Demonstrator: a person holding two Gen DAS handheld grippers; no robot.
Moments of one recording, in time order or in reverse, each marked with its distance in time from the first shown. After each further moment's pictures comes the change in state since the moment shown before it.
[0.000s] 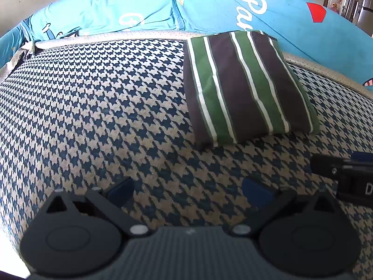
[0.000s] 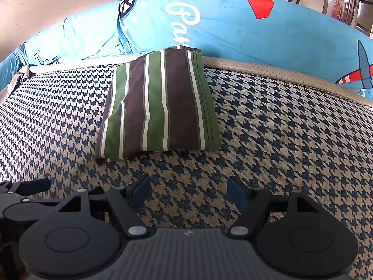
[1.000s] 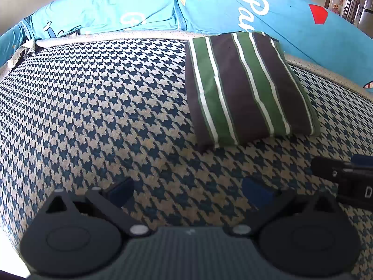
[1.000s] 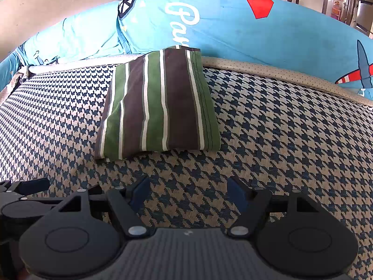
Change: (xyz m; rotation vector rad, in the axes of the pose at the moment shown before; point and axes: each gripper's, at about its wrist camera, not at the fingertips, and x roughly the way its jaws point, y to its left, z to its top) left arm -0.009 -0.007 -0.006 -0.009 0.001 -0.001; right arm 0.001 0.001 0.000 0.005 0.000 -0.005
